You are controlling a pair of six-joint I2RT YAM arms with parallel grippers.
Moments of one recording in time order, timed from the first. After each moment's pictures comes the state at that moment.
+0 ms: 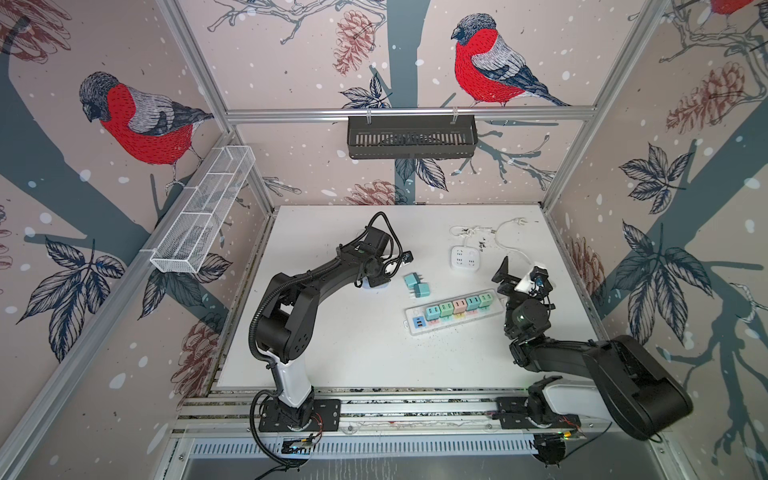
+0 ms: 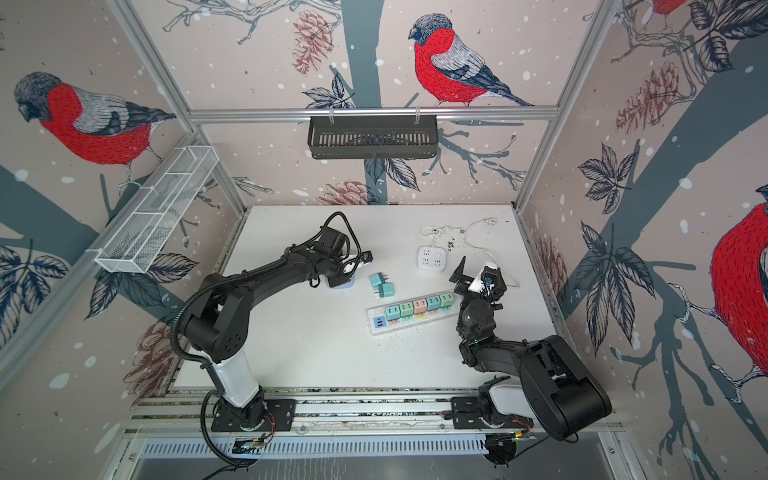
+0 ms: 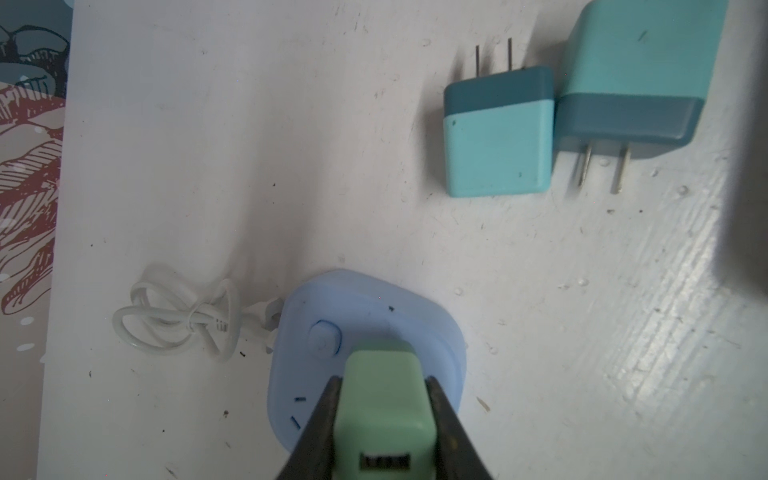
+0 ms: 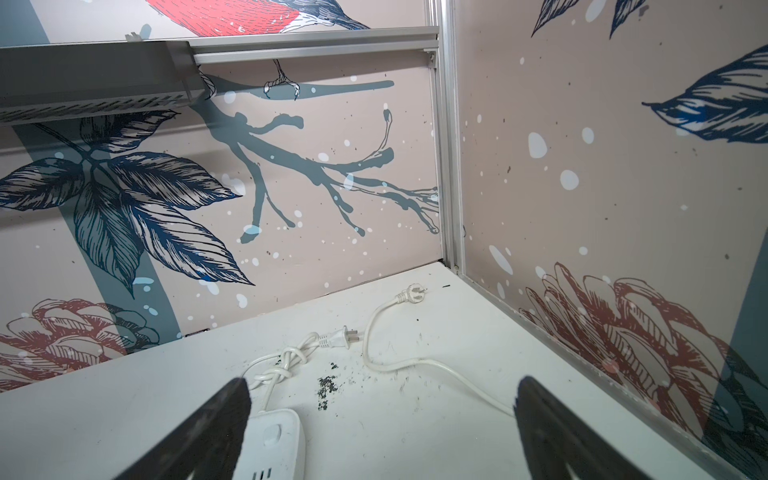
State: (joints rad) left arm -0.49 1.83 1.28 -0.50 0.05 0.84; right arm 0.39 1.30 0.14 1.33 0.66 0.03
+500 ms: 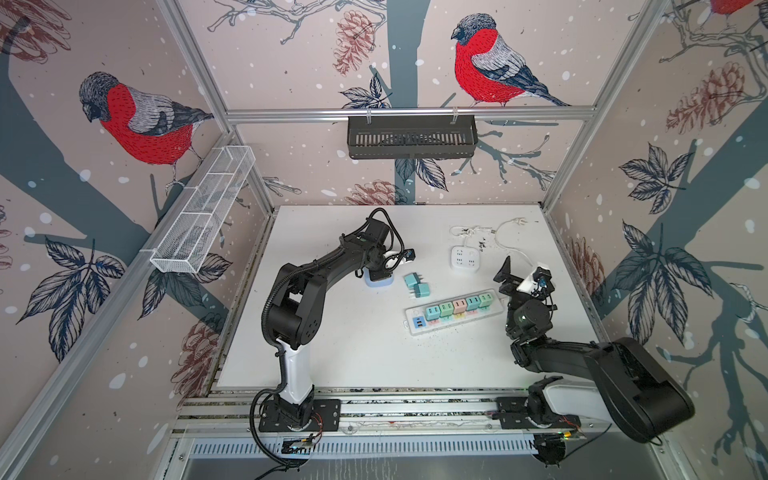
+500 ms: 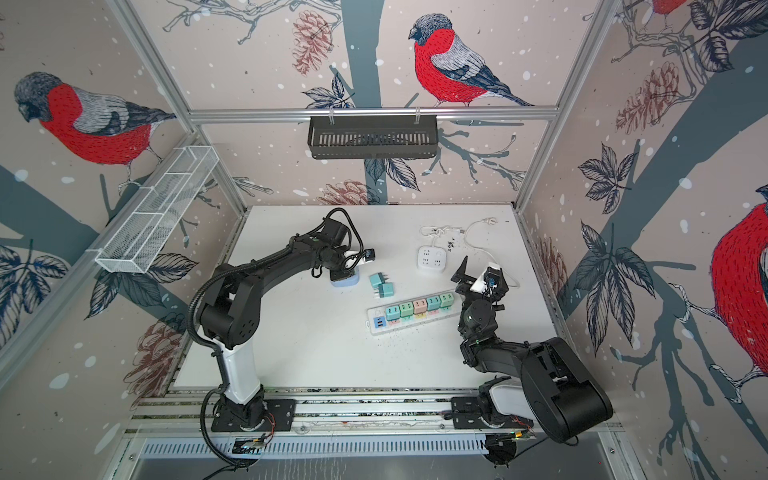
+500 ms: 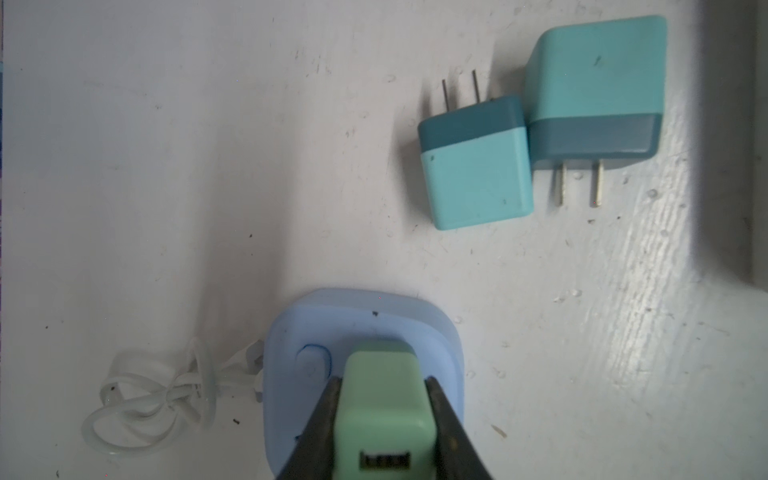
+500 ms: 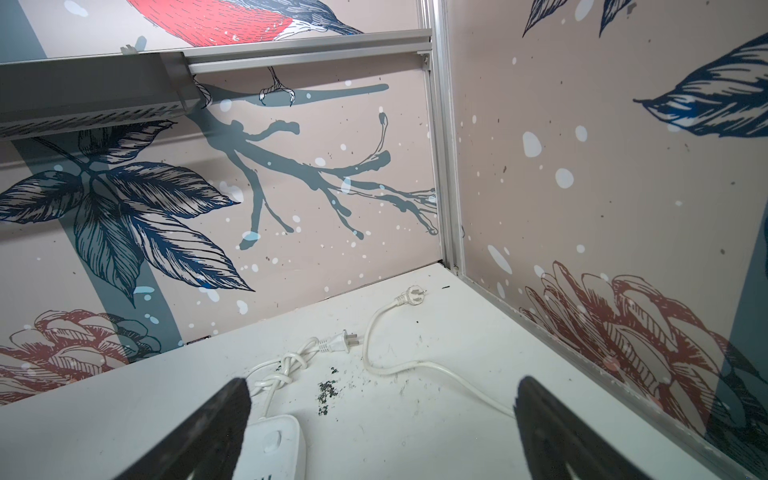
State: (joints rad) left arm -0.47 1.93 1.41 -0.59 0.20 0.97; right arm 0.37 1.29 0.14 1.33 0.64 0.06
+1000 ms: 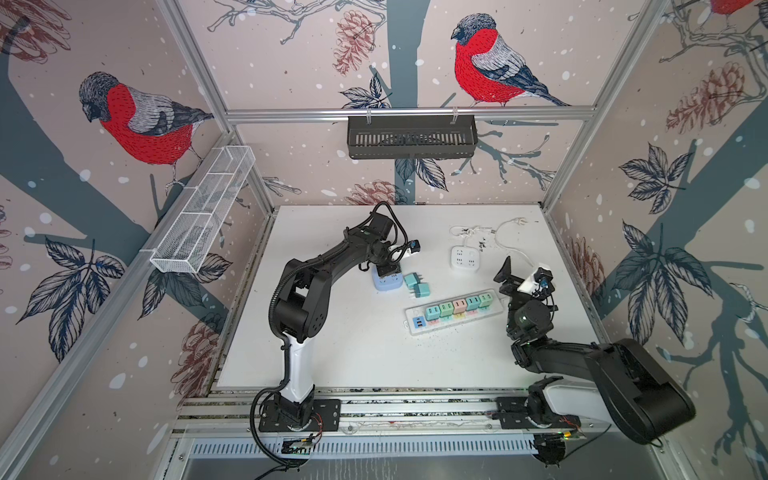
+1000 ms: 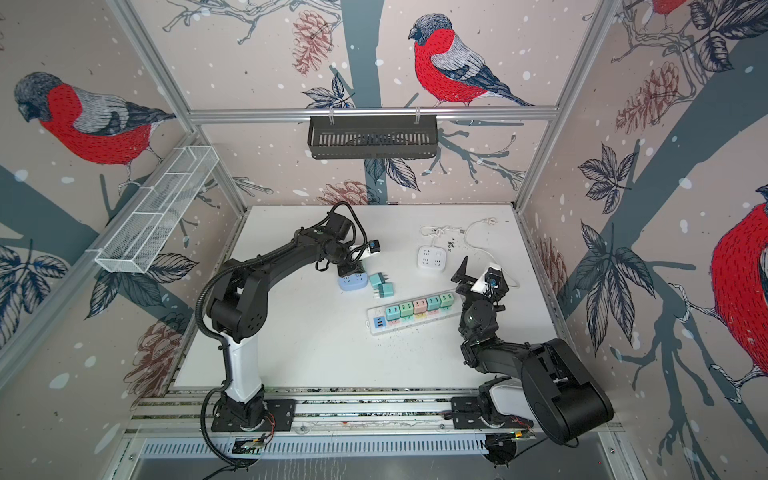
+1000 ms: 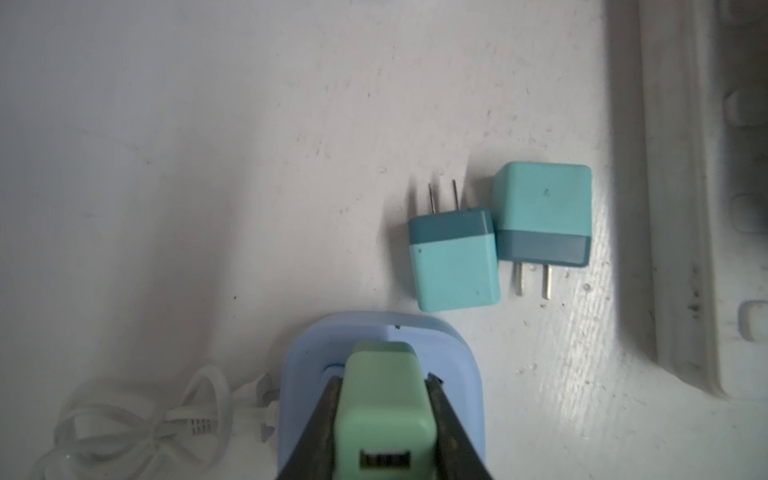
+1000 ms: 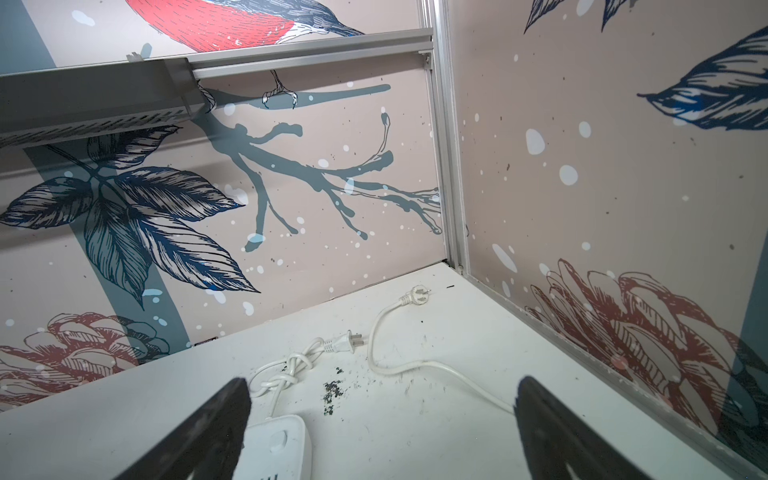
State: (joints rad) left arm -0.46 2.02 1.55 -0.65 0.31 0.84; right arm 0.37 1.28 0.13 1.33 0.63 0.08
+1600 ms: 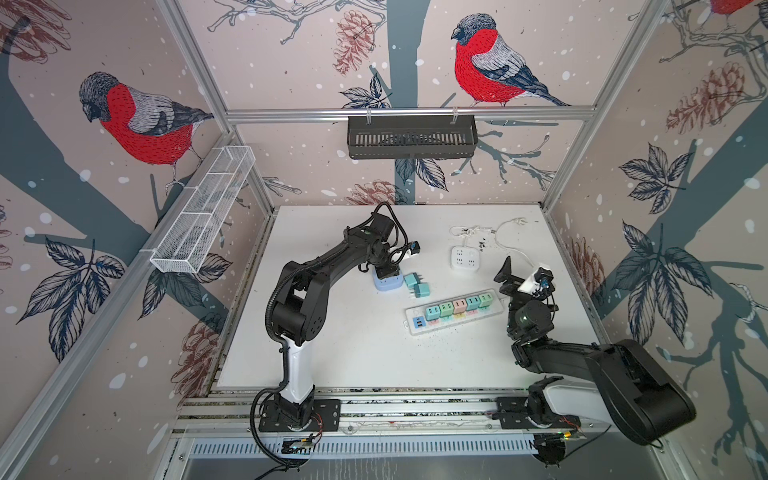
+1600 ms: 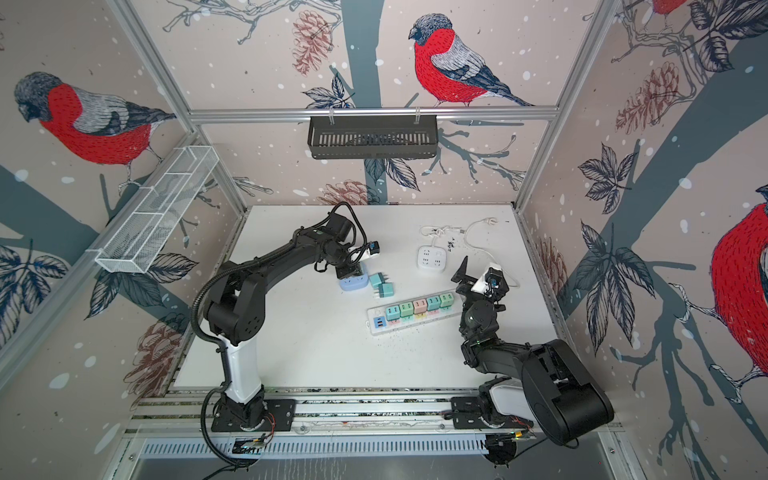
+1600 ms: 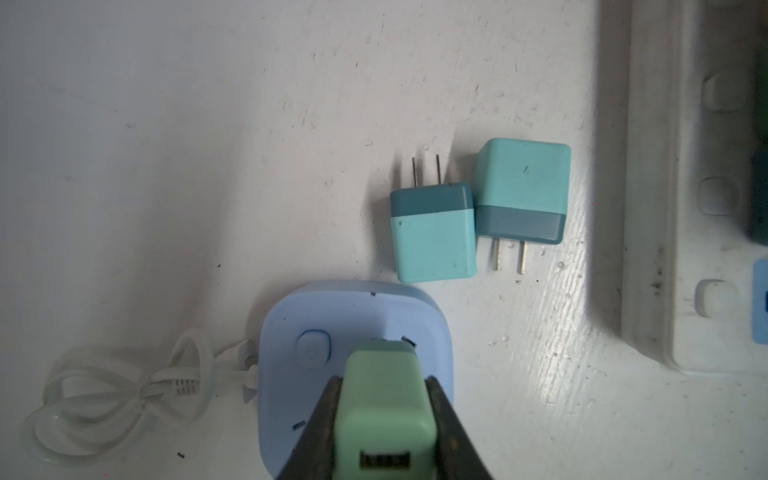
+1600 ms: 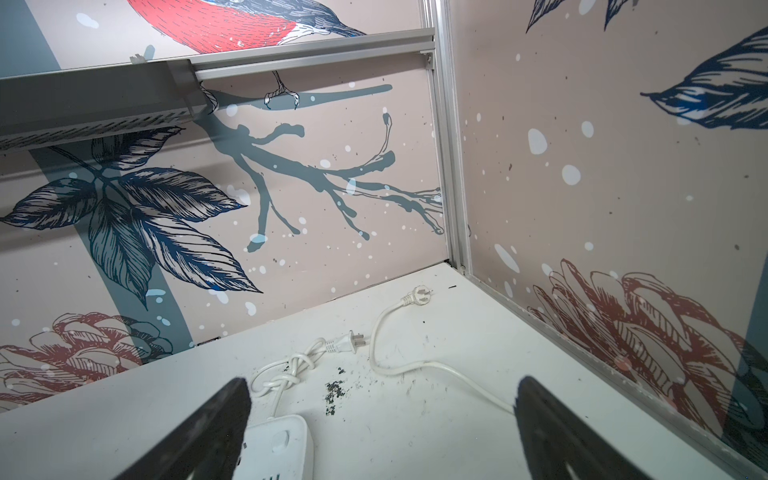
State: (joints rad) left arm -0.49 1.98 1.54 -0.73 0.27 0.81; right arm 0.36 1.28 0.13 1.33 0.61 0.08
